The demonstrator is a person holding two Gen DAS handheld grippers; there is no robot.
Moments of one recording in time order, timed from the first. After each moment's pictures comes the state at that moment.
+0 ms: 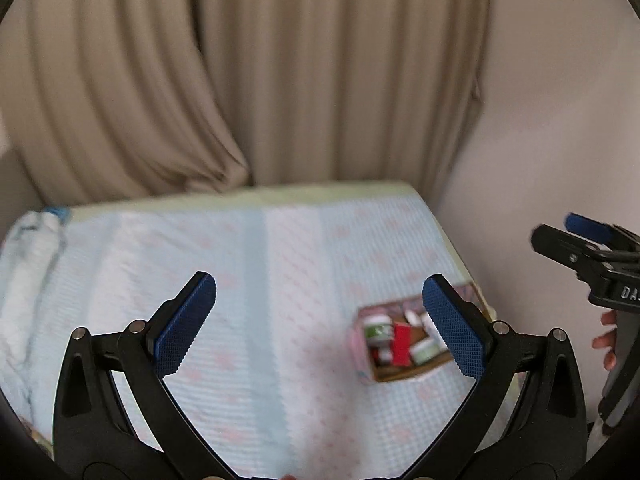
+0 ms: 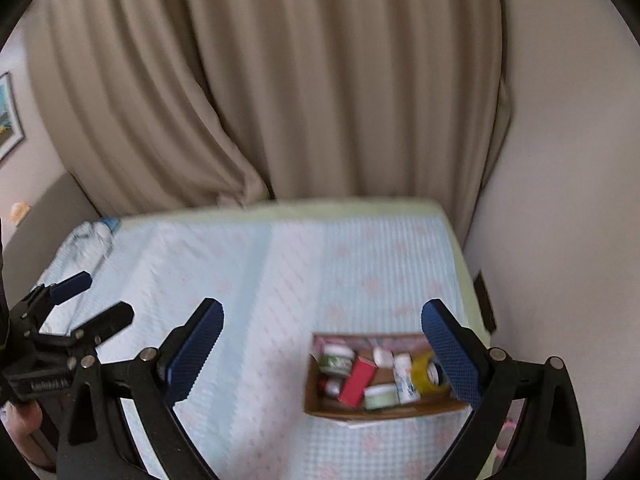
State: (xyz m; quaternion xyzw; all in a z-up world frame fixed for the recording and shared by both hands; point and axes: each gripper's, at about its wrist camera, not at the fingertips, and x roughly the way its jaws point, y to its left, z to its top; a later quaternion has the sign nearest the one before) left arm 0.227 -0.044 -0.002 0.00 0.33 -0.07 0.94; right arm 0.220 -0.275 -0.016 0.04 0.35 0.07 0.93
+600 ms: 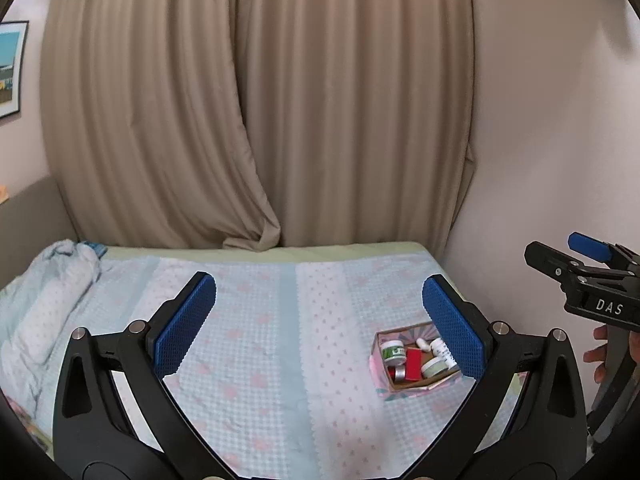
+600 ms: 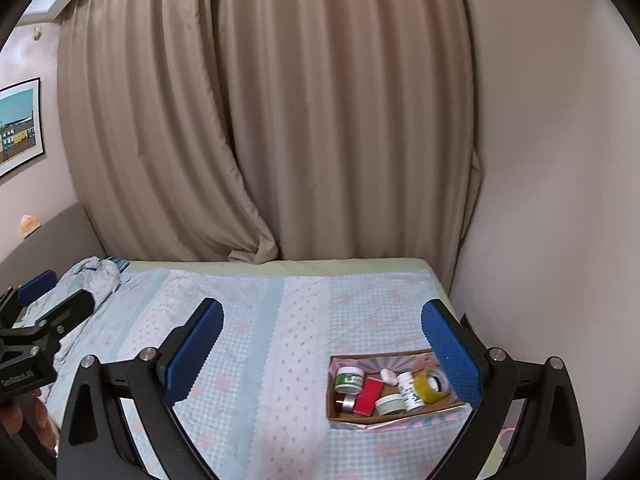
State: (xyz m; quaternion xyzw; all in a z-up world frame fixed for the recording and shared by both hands) left arm 0.080 -0.002 0.030 0.00 0.20 -0.05 0.98; right arm 0.083 -0.225 0.015 0.03 0.23 0.03 0.97
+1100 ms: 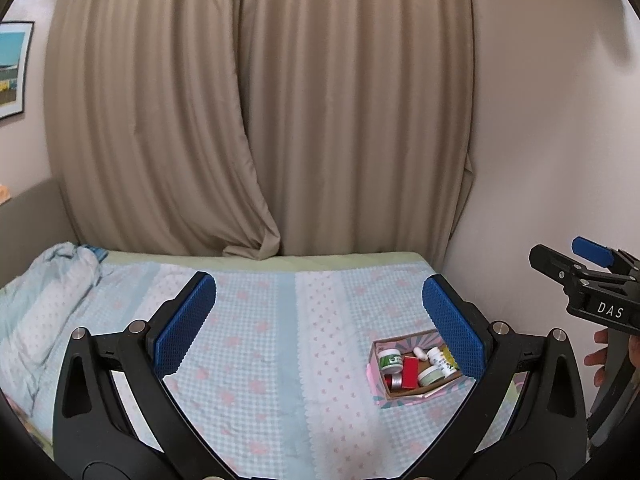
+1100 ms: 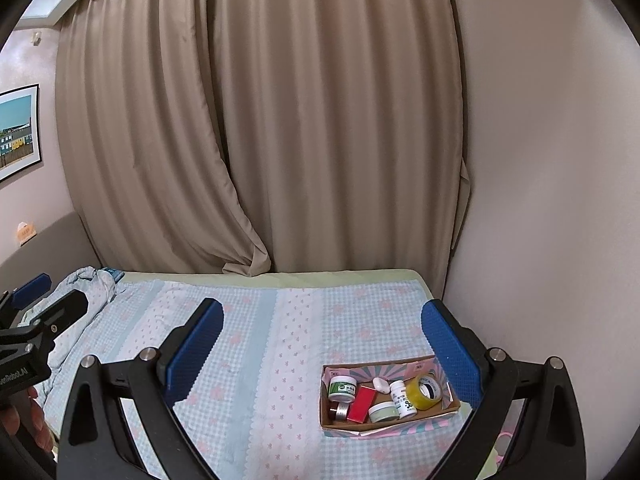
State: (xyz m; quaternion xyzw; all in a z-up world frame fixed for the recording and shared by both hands) left arm 0.072 -0.003 0.039 -0.01 0.19 -0.05 0.98; right arm 0.071 -0.229 0.024 0.03 0.21 0.02 0.98
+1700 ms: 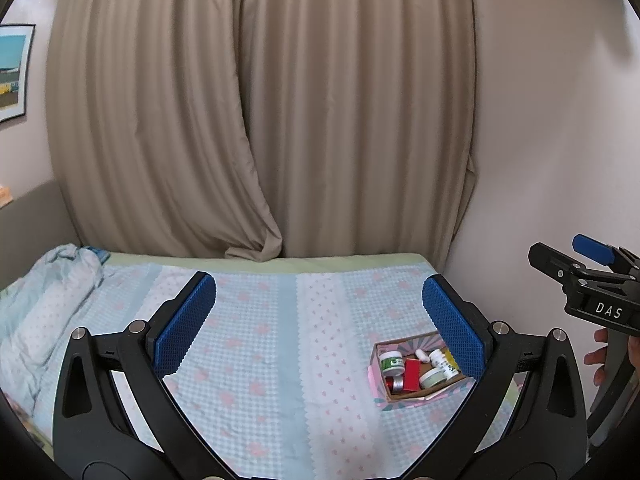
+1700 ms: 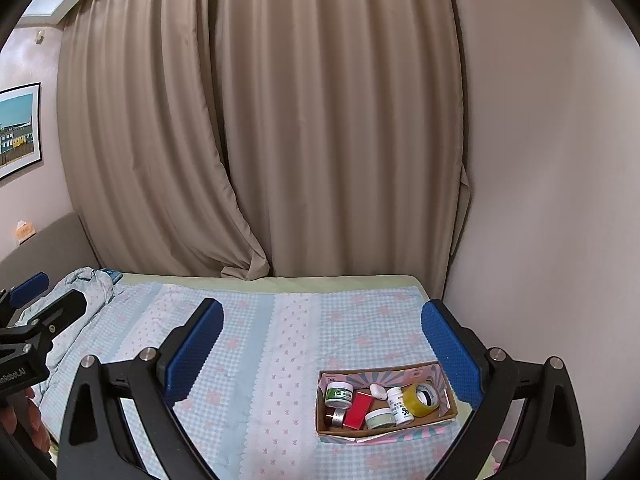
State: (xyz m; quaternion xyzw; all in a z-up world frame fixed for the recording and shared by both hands) left arm 0.073 -0.008 0.043 0.00 0.19 -0.04 0.98; right arm 0.079 -0.232 0.018 0.02 0.20 0.02 0.98
